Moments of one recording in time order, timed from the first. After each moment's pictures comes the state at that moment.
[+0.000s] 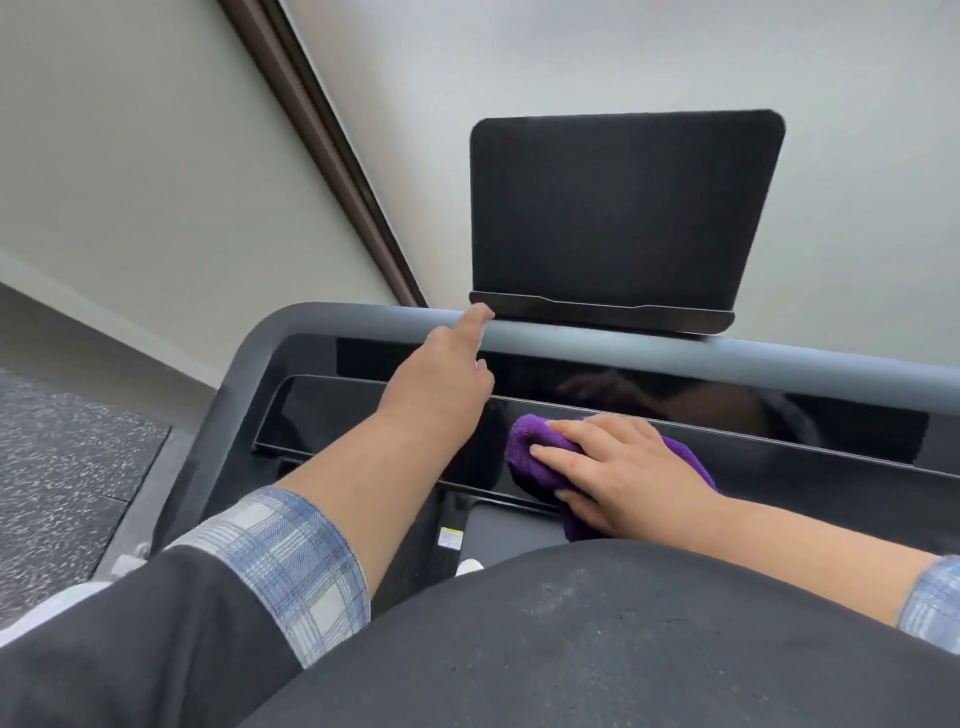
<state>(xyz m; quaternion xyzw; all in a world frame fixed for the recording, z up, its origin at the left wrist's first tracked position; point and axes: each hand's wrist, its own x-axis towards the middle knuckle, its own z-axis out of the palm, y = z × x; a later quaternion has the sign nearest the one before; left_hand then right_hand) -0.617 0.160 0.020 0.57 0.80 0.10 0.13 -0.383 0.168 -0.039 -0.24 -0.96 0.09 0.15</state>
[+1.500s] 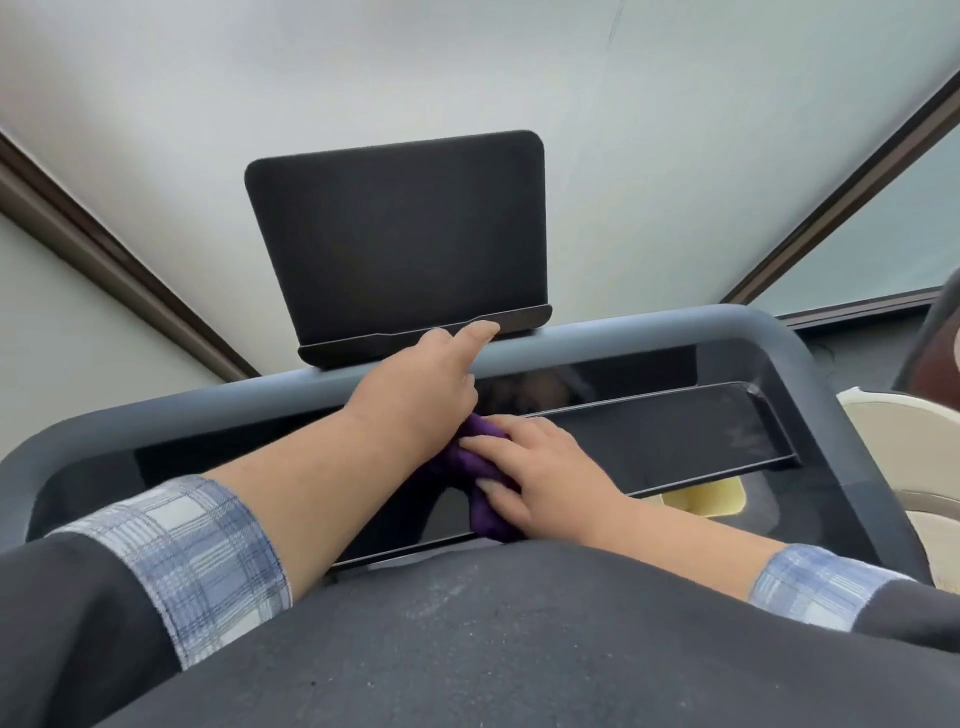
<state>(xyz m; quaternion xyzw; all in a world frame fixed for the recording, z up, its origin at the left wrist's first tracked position) -0.551 0.221 0.019 0.79 0.59 0.06 0.17 -0.376 0.147 -0.034 -0.47 -0.84 0.19 0.19</state>
